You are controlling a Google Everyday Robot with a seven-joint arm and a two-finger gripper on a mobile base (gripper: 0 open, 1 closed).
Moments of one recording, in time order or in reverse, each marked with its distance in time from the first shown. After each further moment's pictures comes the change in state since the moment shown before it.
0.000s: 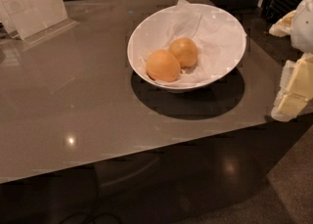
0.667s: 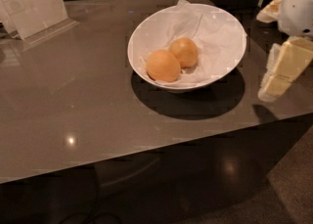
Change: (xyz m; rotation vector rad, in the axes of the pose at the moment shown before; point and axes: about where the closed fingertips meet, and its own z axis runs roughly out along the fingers) arm -0.021 -0.031 0.004 0.022 -0.059 -0.041
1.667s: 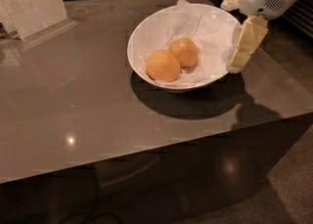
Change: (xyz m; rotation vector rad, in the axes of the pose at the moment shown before) arm -0.056 -0.065 0.045 -0.067 -0.129 -0.095
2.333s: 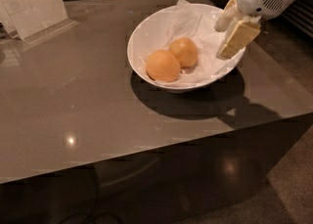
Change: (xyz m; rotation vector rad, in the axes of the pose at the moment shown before) arm 0.000 0.000 0.000 0.000 0.000 0.000
